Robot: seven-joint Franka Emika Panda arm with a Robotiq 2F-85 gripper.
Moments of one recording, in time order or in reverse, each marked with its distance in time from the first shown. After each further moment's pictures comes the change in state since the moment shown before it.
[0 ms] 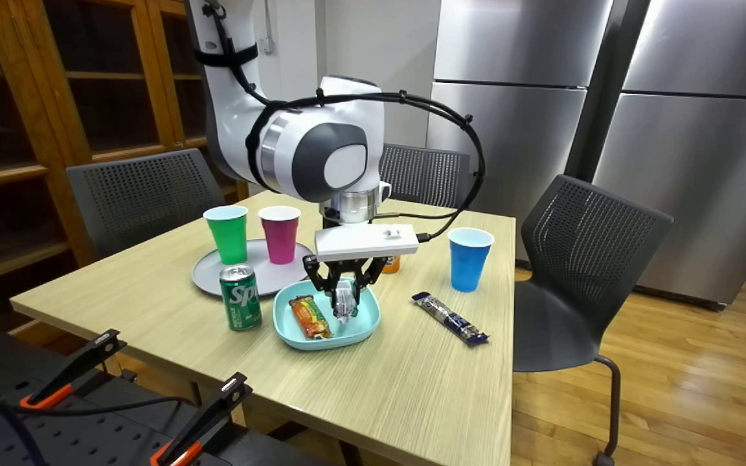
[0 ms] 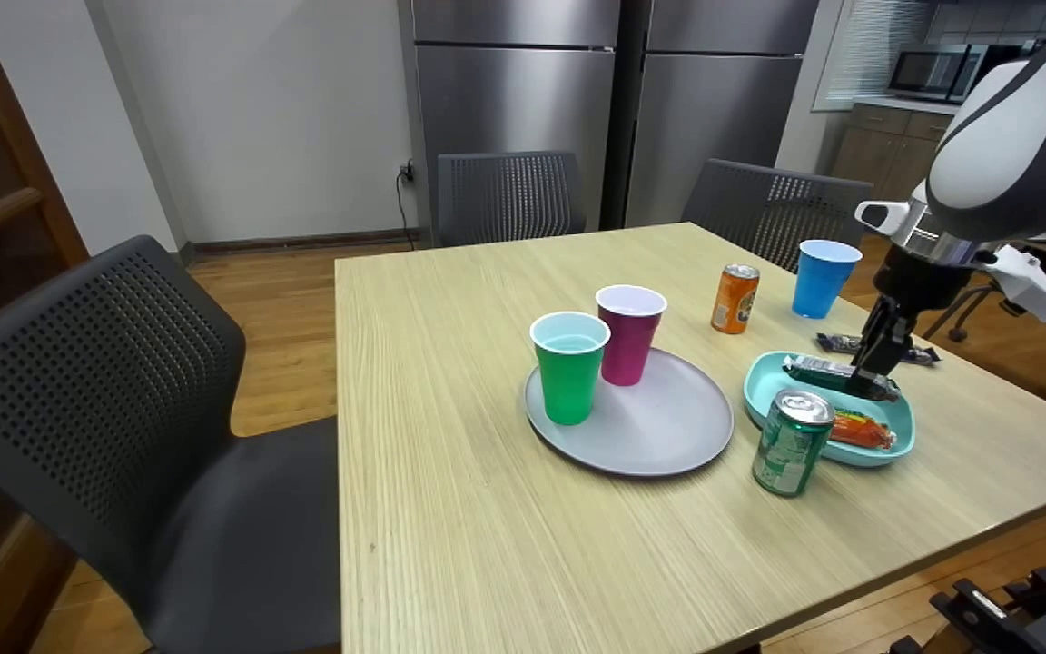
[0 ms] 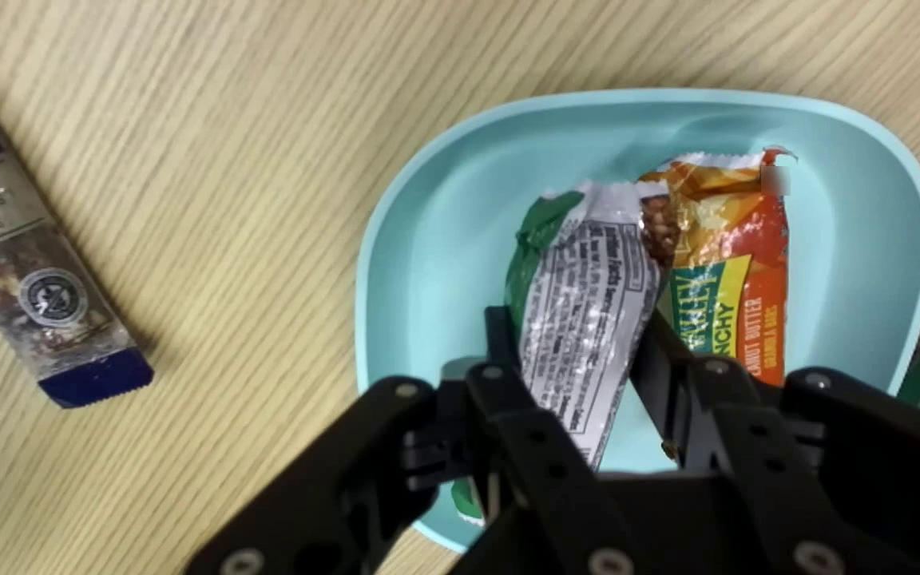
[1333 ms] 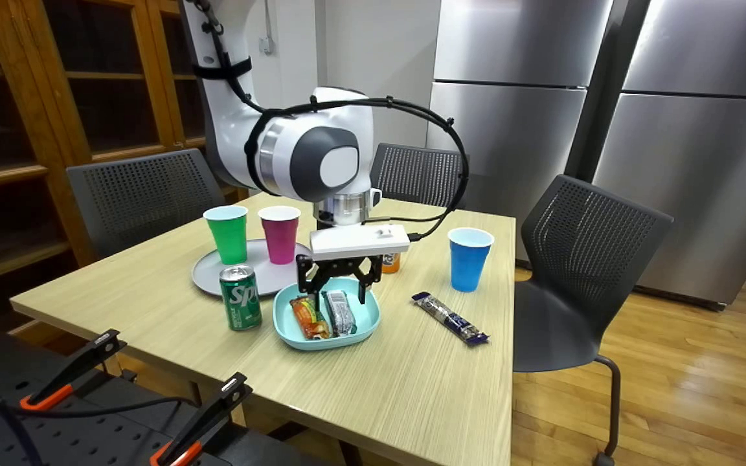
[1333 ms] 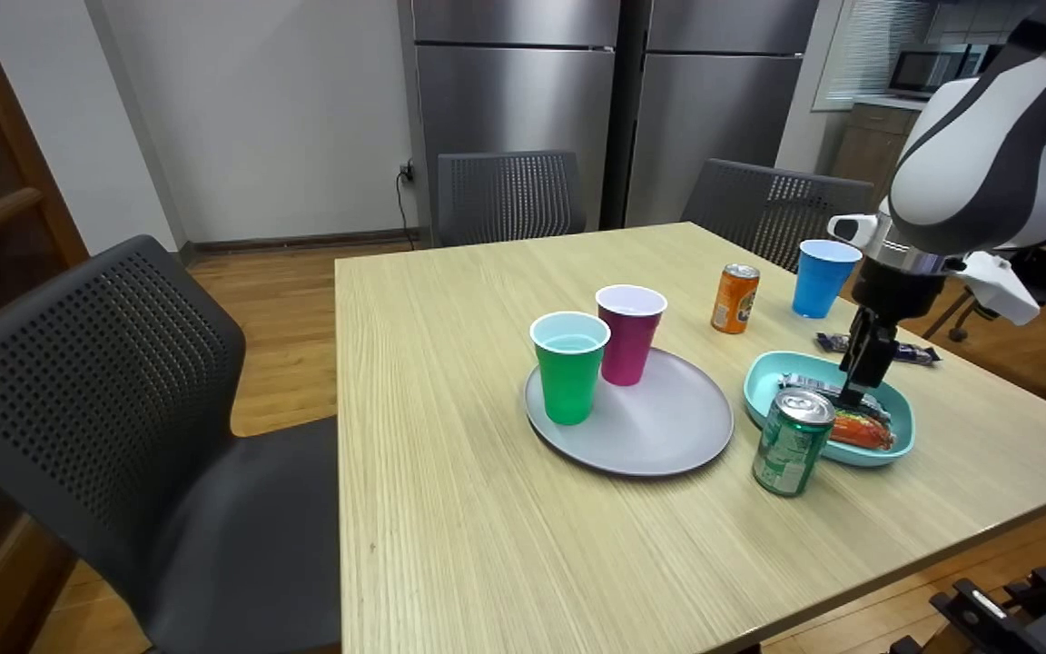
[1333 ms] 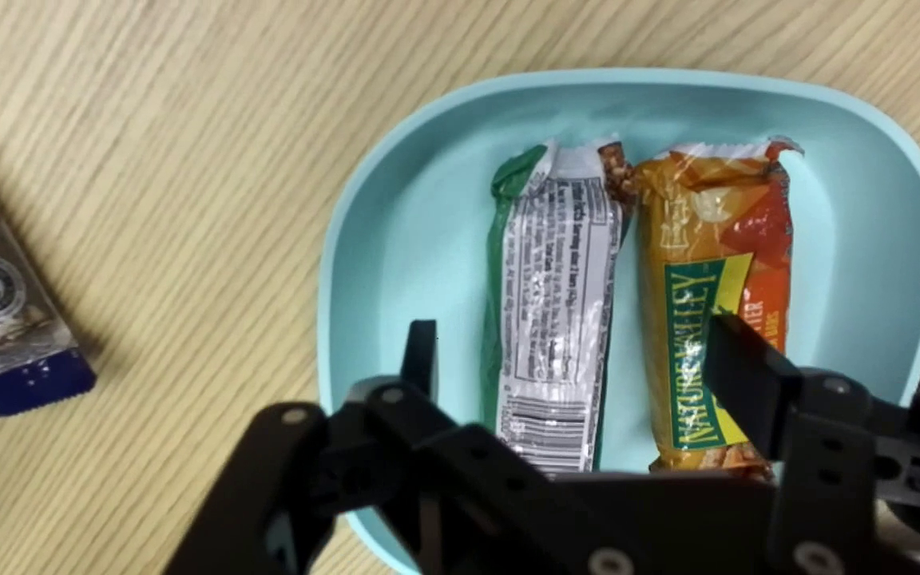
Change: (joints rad) arm 0.203 0.031 -0.143 0.044 0.032 -0.046 0.016
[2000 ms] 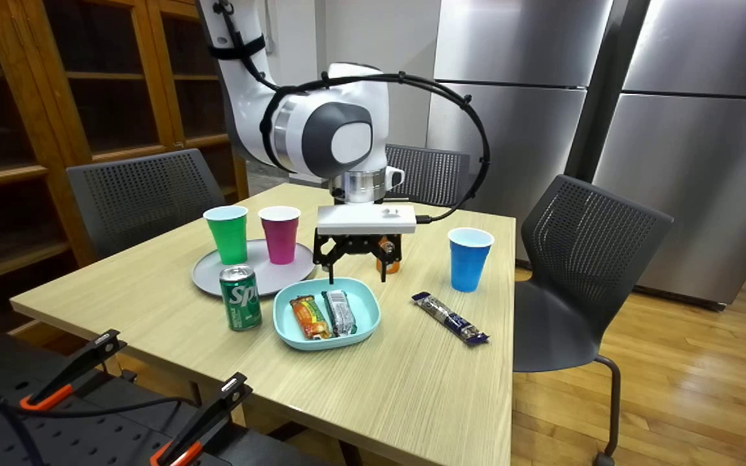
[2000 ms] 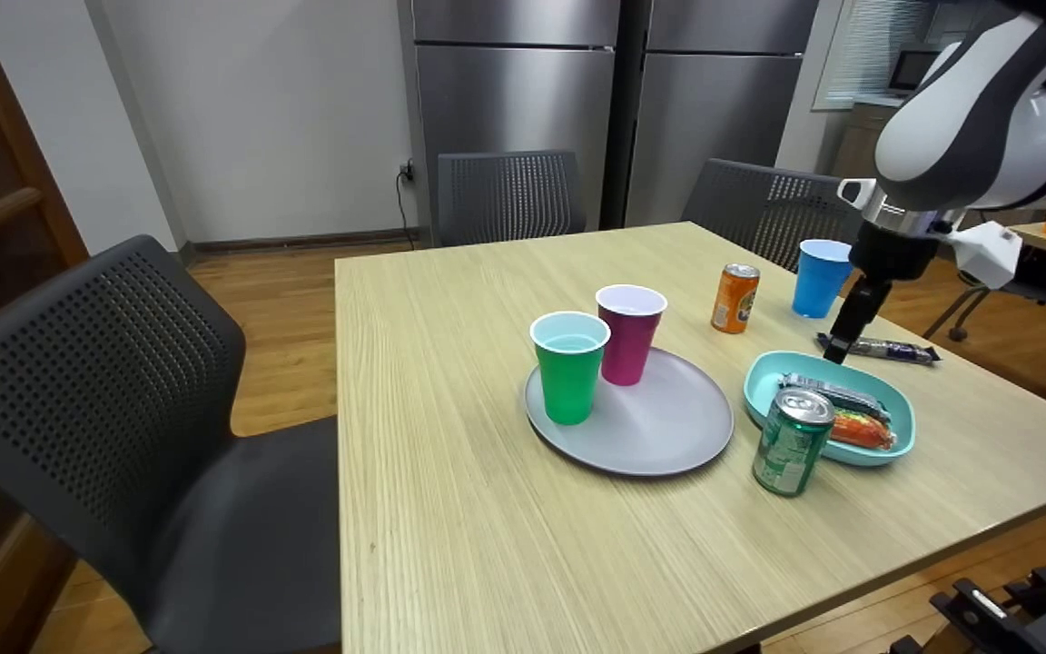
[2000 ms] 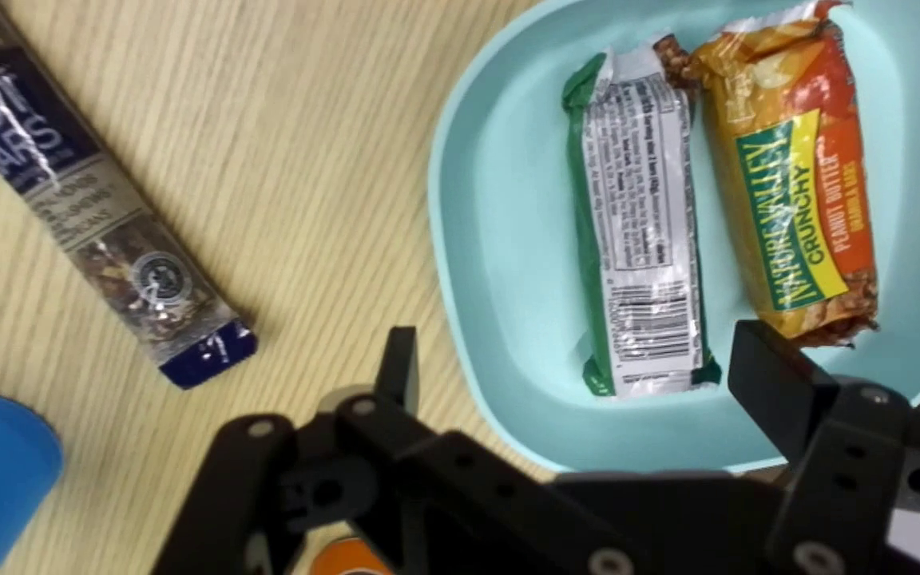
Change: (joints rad) arm 0.029 -0.036 -0.028 0.064 0.095 -0.039 0.133
